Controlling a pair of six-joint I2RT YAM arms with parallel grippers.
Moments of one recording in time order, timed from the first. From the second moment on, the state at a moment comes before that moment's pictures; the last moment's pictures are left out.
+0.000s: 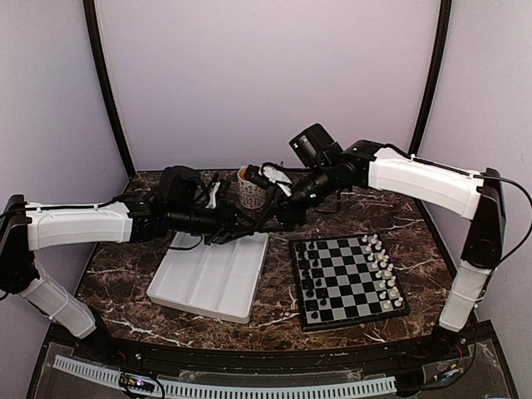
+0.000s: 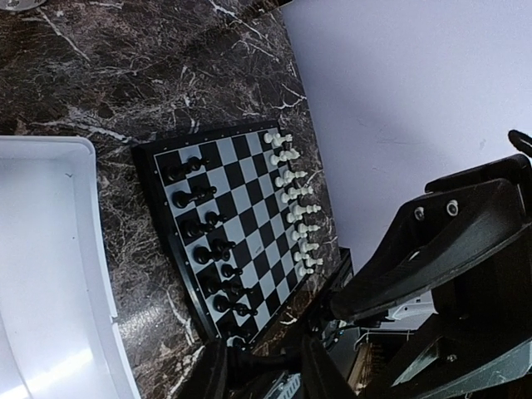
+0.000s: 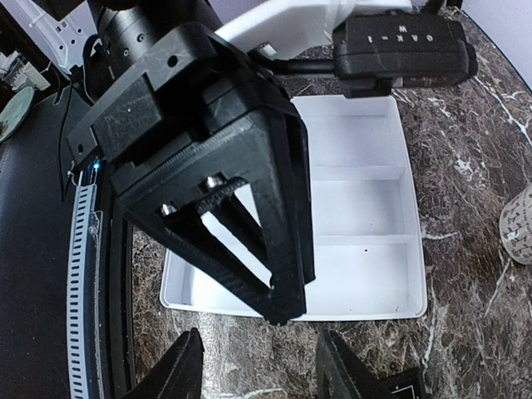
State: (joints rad) left arm -0.77 1.46 0.97 -0.03 0.42 -0.95; right arm 0.85 1.79 1.64 -0.72 -0.58 -0.34
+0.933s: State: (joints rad) left arm -0.76 1.44 0.87 0.21 0.49 -1.10; right arm 0.86 1.83 1.66 -0.71 -0.57 -0.27
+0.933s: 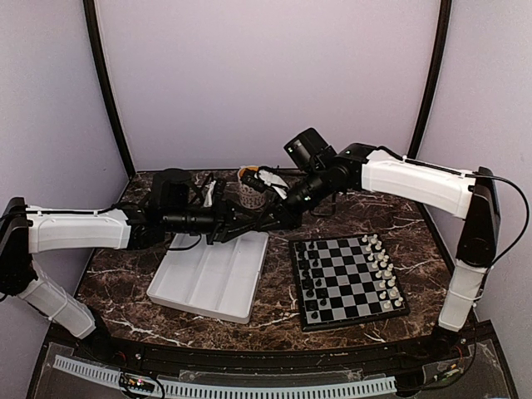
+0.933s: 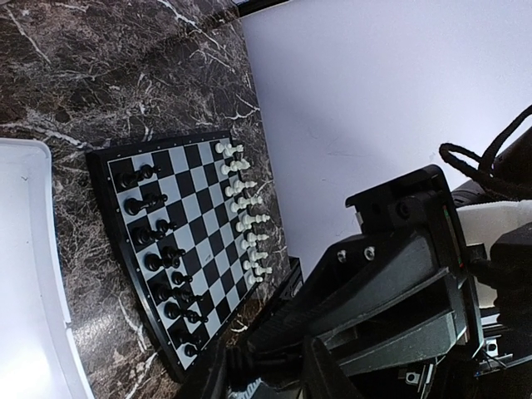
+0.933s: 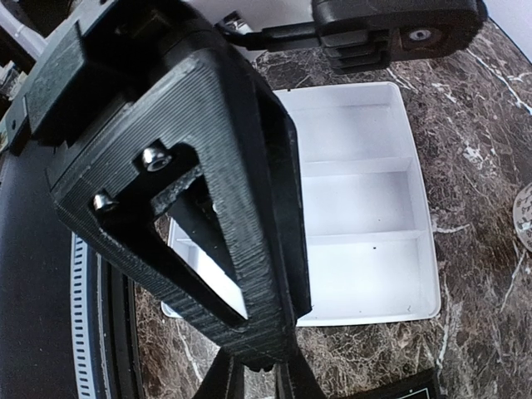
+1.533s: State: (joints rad) left arm -0.74 1.42 0.87 0.15 0.46 -1.06; right arm 0.87 1.82 1.63 -0.70 -0.56 -0.29
